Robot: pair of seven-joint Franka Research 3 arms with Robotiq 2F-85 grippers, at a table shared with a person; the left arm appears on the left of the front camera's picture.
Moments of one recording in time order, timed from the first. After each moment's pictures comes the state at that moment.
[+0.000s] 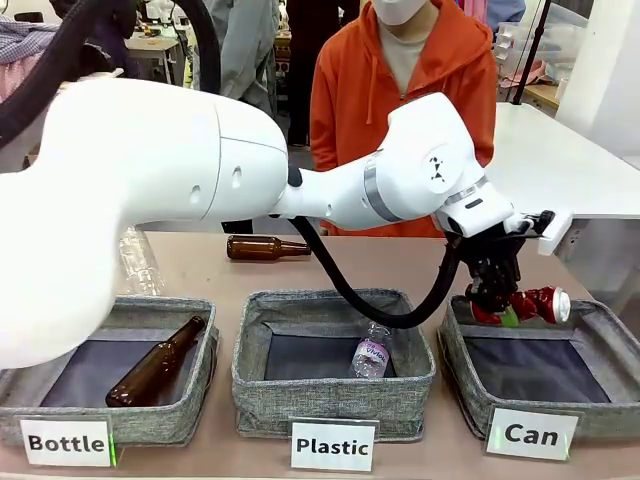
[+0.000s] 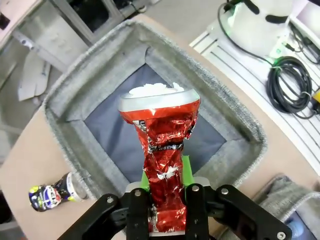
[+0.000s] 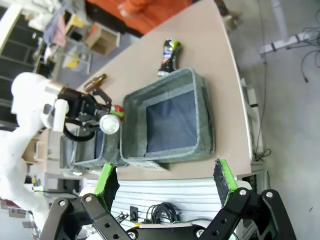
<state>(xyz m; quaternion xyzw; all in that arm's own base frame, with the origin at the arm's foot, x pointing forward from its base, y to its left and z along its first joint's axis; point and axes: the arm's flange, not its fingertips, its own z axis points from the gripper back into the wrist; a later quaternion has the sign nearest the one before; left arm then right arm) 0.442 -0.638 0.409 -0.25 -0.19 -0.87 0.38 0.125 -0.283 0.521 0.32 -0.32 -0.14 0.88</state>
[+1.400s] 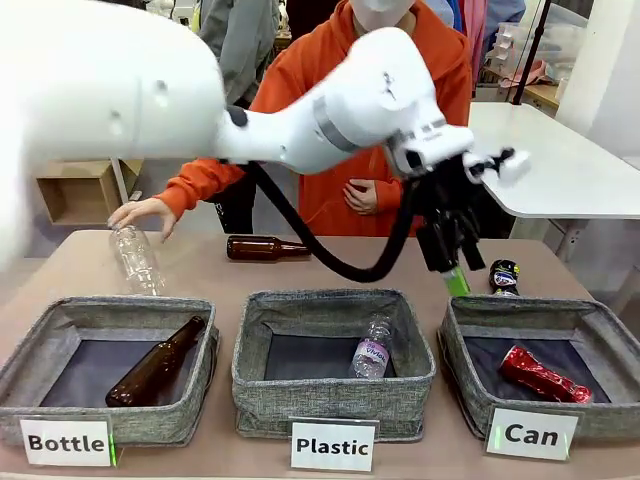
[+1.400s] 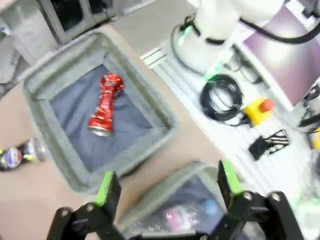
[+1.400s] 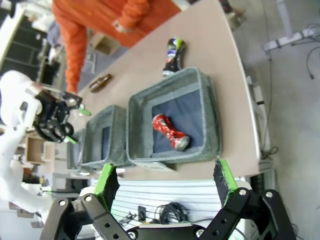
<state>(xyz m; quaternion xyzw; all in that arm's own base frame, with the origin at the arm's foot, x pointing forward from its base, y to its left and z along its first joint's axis) 0.448 -0.549 0.485 -0.33 -0.09 -0.83 0.44 0.138 -0.280 0.518 0.35 -0.31 -0.15 0.87</state>
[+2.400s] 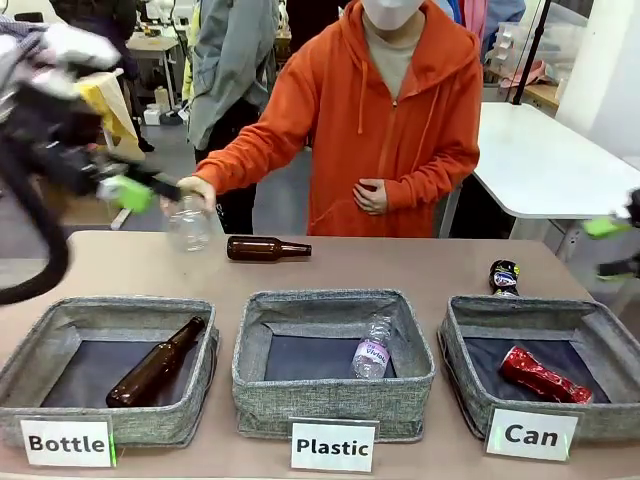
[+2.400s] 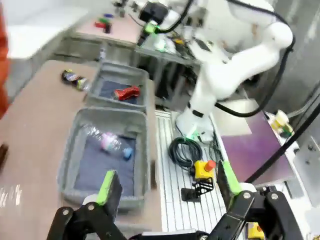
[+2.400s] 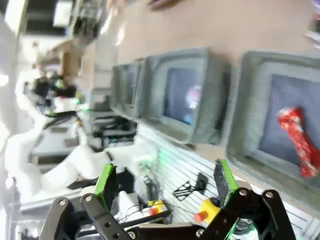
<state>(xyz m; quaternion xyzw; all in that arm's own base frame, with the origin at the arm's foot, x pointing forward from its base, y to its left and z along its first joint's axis) 0.360 -0.071 0.524 -0.51 -0.29 -0.50 0.63 0.321 -0.046 0.496 0.49 -0.11 0.01 0.87</state>
